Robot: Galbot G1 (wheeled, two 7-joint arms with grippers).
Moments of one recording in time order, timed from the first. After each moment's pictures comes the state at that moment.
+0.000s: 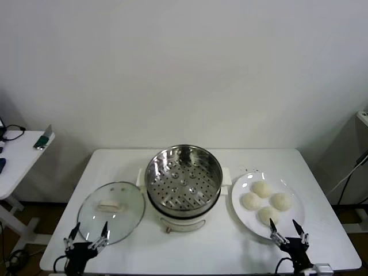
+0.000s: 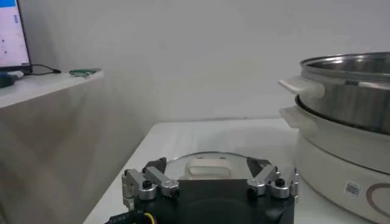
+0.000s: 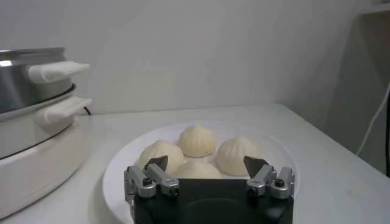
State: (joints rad) left arm 1.80 -1.45 -0.76 -2.05 -0.17 0.04 0.05; right arm -1.61 1.11 0.63 1.84 0.45 -0.05 0.06
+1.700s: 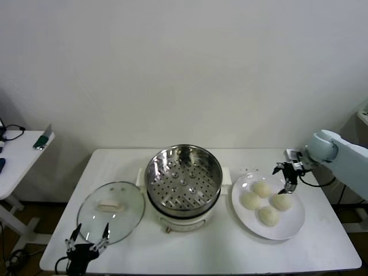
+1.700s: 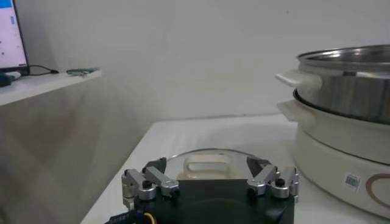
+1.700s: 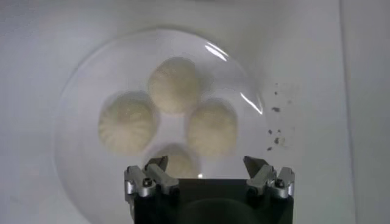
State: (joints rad) left arm 1.80 -1.45 -0.75 -2.02 -0.14 0.01 0.05; right arm 0.09 0.67 -0.93 1.09 0.07 -0.16 -1.10
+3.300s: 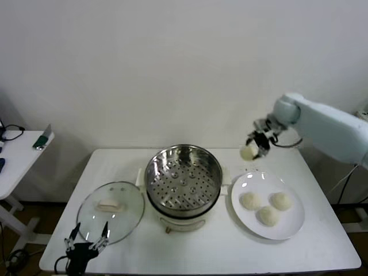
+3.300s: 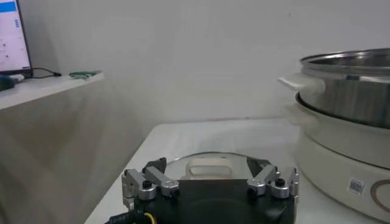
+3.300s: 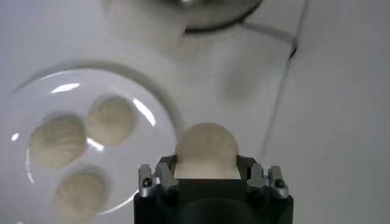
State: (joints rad) left arm 1.80 -1.46 -0.75 -2.02 -0.15 0.00 0.05; right arm 0.69 0.93 -1.30 1.22 0.18 0.12 -1.11
